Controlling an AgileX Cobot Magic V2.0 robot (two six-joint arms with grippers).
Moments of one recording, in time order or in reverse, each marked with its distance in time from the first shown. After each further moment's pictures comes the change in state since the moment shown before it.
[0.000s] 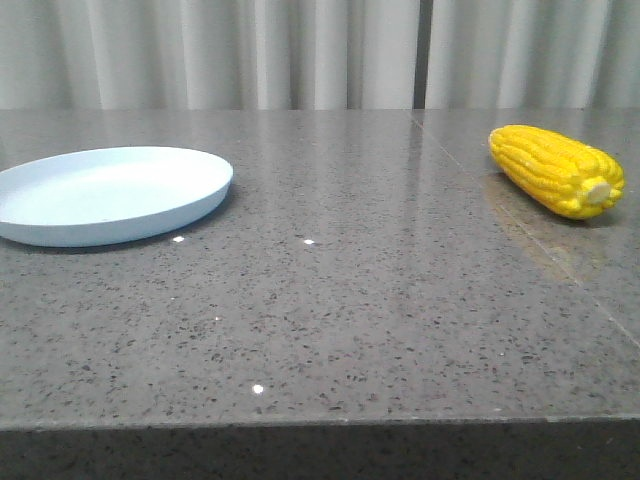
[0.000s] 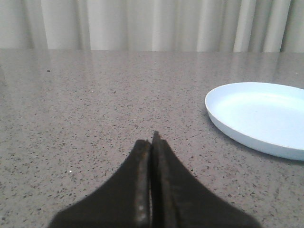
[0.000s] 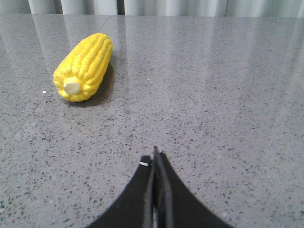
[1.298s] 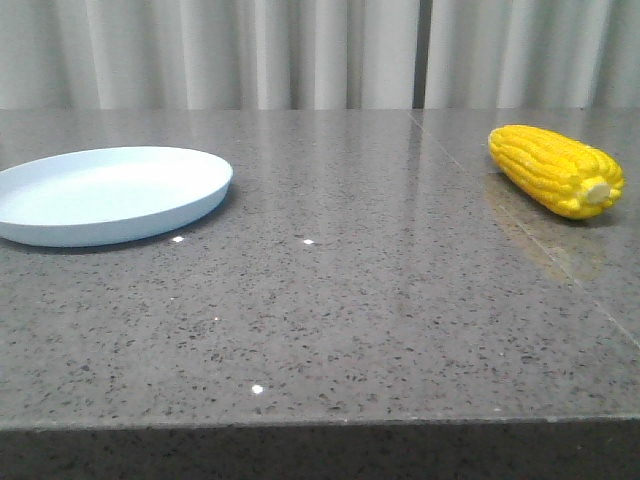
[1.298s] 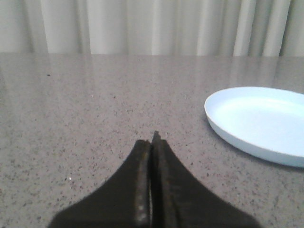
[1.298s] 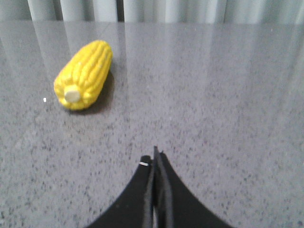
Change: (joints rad) left arm 0.000 0.000 0.000 -0.005 -0.042 0.000; right arm 0.000 0.000 0.000 0.000 -0.039 0.000
